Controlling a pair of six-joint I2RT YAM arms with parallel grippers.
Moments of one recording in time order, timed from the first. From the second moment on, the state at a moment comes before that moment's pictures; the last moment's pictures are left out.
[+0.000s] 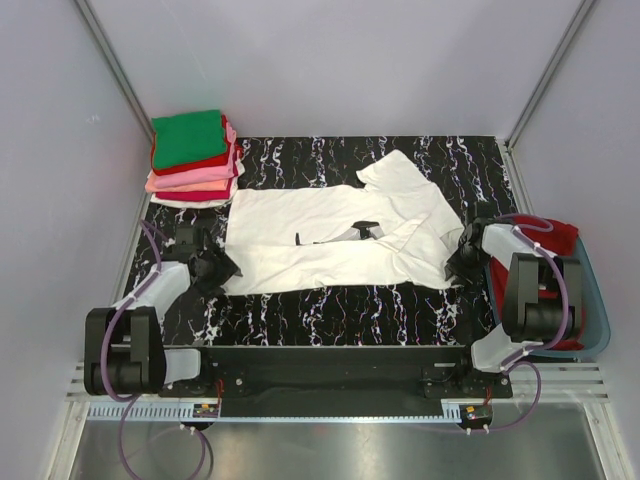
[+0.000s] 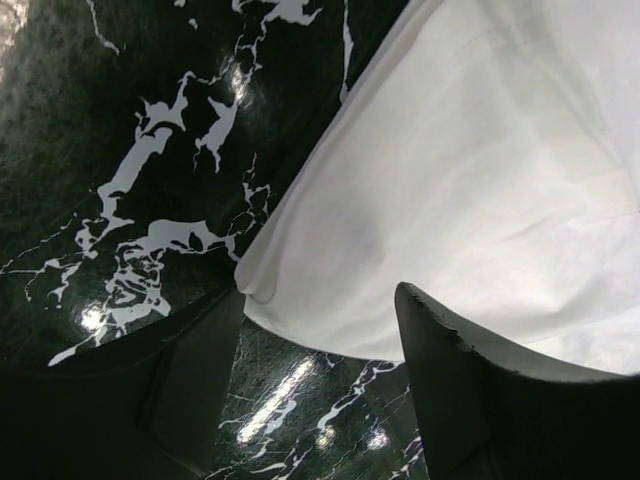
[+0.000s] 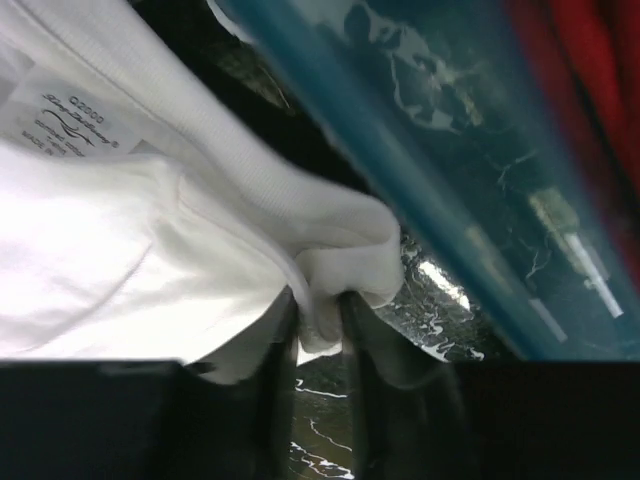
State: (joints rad) left arm 0.02 1.27 0.60 -0.47 0.12 -0.75; right arm -0.08 1.58 0.88 -0.69 0.06 0.70
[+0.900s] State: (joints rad) left arm 0.24 1.28 0.63 -0.54 0.17 -0.68; right arm -0.13 1.64 0.95 -0.66 0.06 0.63
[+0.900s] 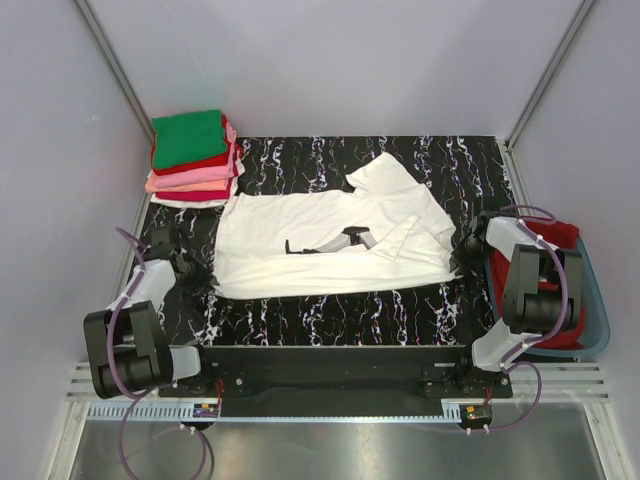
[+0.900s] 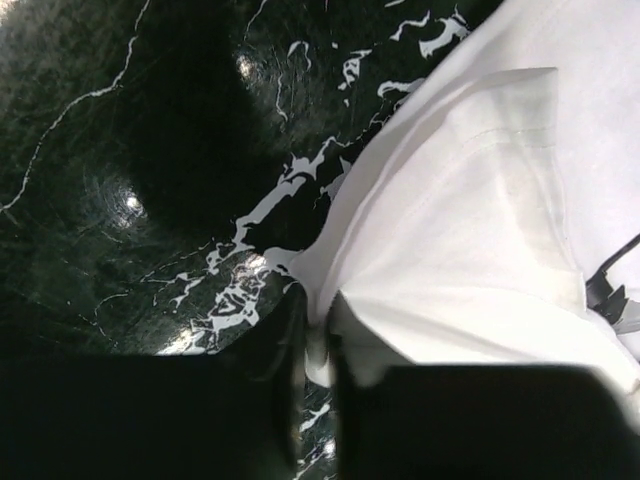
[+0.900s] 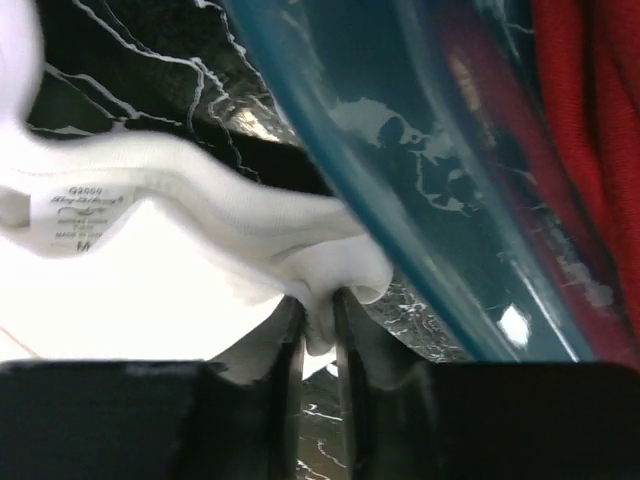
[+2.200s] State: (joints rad) left arm 0.22 0.96 0.85 -0.79 0.23 -0.41; right arm 0.19 1.85 1.17 -0.48 -0.26 0.70
